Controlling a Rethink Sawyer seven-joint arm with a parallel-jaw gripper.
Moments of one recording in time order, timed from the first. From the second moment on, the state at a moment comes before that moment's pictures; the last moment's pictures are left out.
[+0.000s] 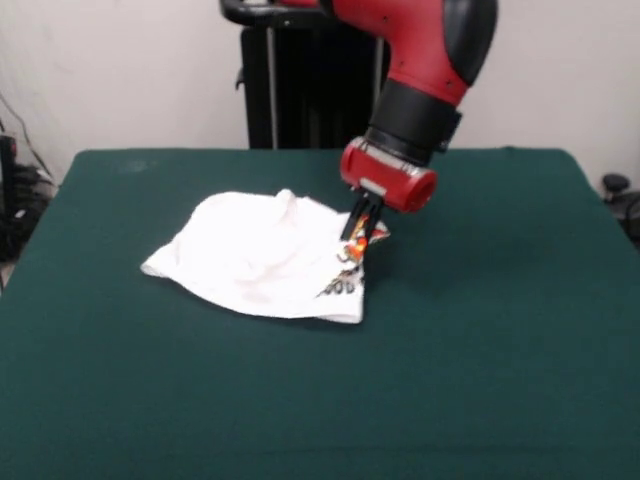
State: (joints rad) arm 0.26 -0.39 -0.33 1.97 0.53 -0.30 2.10
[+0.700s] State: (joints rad) arm 0.58 -0.55 -0.58 1.90 0.59 0.42 2.10
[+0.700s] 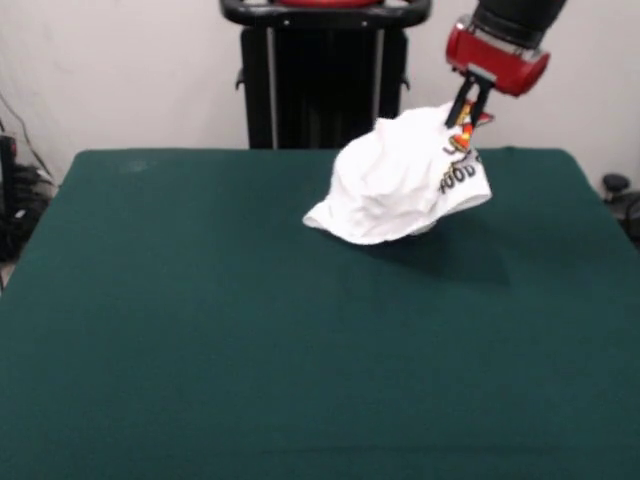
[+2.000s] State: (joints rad) arm 0.01 -0.91 -0.22 1.97 0.50 0.15 2.10
